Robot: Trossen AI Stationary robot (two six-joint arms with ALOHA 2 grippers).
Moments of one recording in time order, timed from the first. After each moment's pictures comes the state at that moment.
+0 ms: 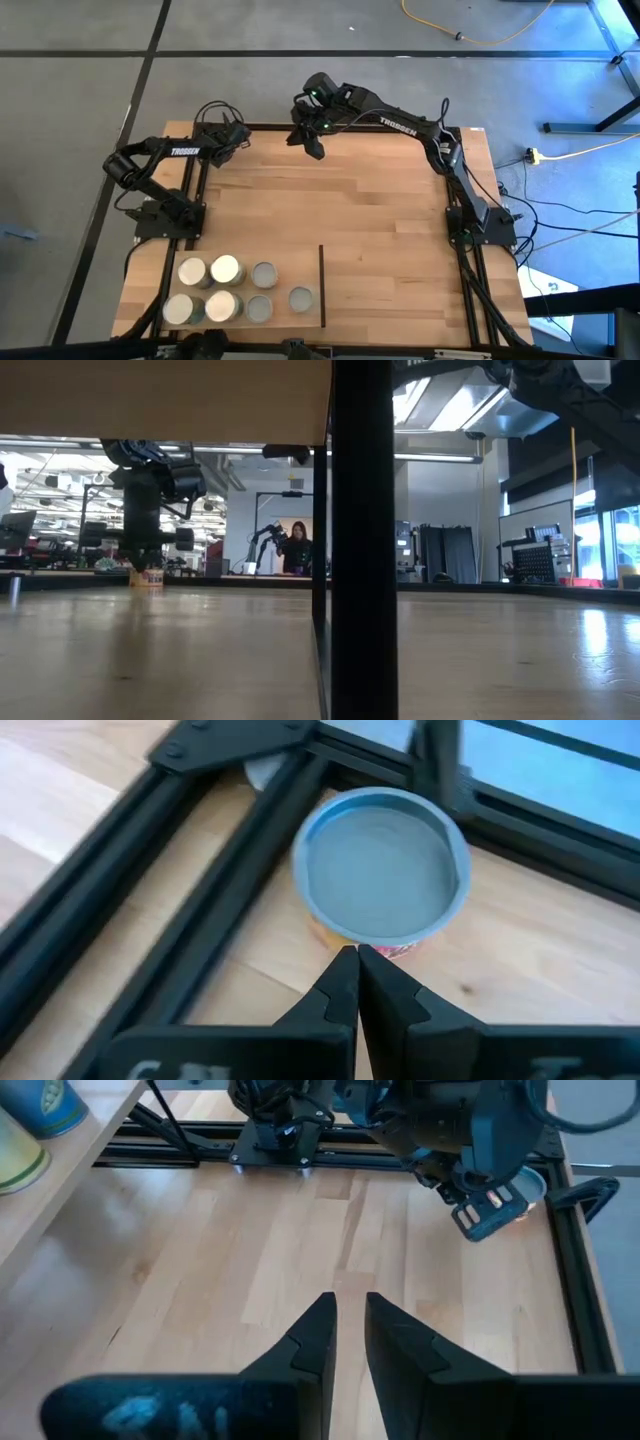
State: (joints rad) left arm 0.91 1.47 0.58 -0.24 -0.64 -1.03; right arm -0.44 2.24 2.27 -0.77 -0.59 -0.33
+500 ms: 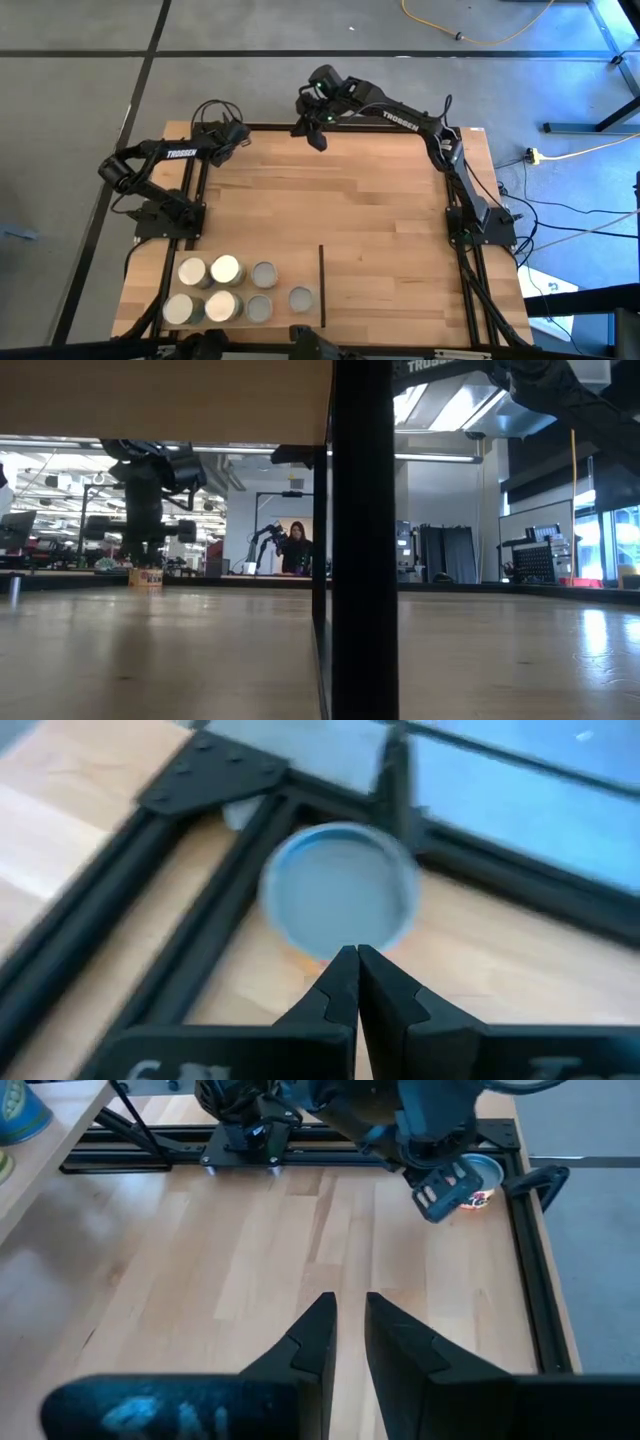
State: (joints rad) left arm 0.90 1.42 0.58 -0.22 -0.65 -0.98; right arm -0.50 2.24 2.27 -0.77 -0.59 -0.33
